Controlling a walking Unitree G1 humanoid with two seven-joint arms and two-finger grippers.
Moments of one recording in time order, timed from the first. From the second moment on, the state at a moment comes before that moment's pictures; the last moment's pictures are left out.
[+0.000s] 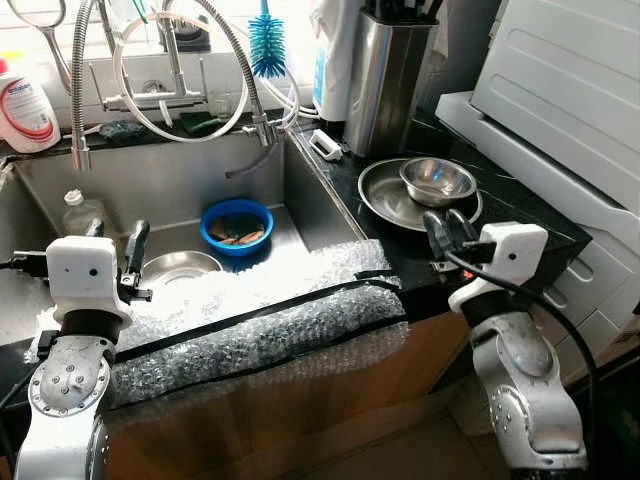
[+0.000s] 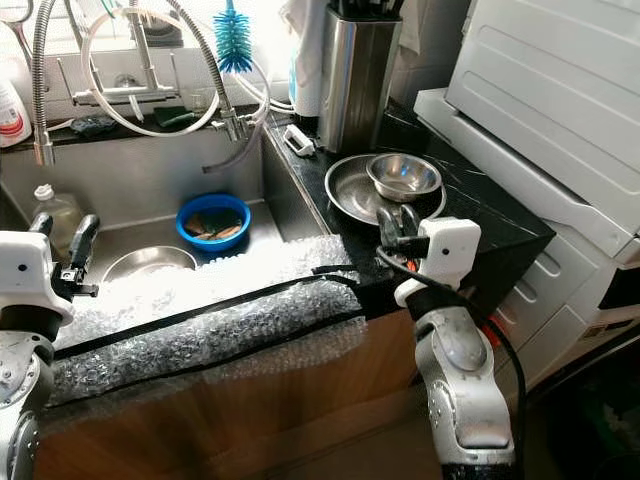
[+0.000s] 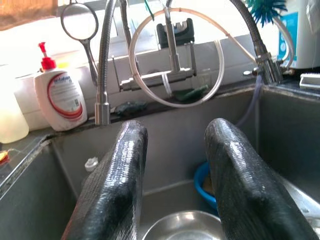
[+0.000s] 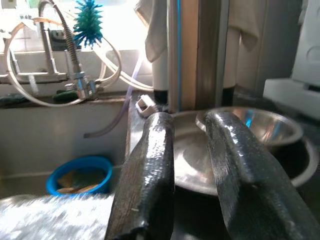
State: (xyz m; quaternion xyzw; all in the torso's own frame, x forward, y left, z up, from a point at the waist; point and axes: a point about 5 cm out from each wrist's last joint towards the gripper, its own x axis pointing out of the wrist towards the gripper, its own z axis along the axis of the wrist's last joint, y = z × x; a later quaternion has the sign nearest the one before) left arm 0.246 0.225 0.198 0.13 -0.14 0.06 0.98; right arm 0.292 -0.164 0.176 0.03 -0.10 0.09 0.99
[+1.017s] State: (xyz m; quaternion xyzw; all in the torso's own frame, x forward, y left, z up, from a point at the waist) left arm 0.255 0.213 0.196 0.12 -0.14 0.07 0.98; right arm 0.298 -0.157 0.176 0.02 -0.08 0.10 0.99
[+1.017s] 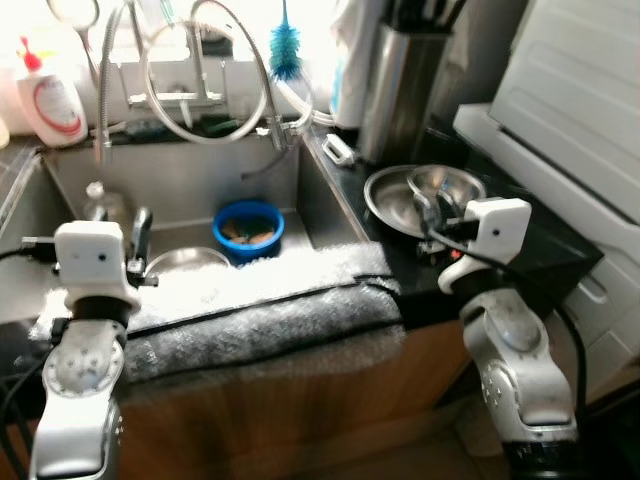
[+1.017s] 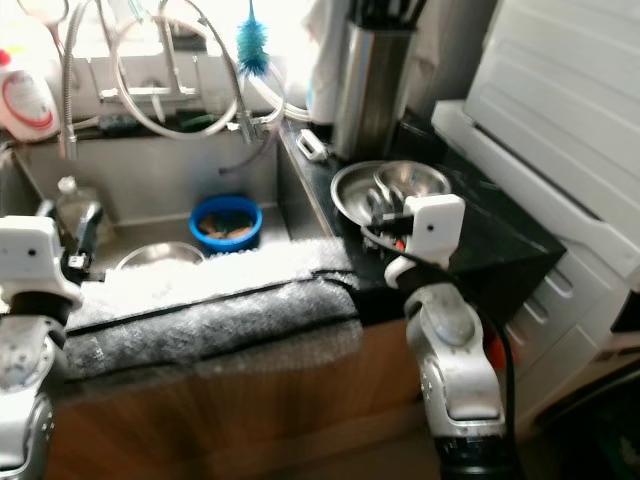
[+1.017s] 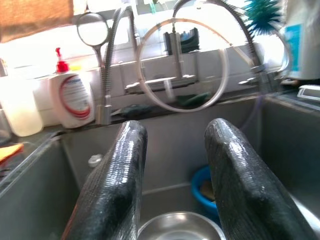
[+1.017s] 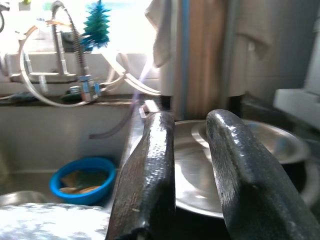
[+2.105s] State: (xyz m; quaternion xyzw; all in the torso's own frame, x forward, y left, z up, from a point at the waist) left arm 0.263 0.210 0.199 0.09 -0.15 0.06 0.98; right arm 0.298 -0.148 0.179 -0.01 -0.09 0.14 0.99
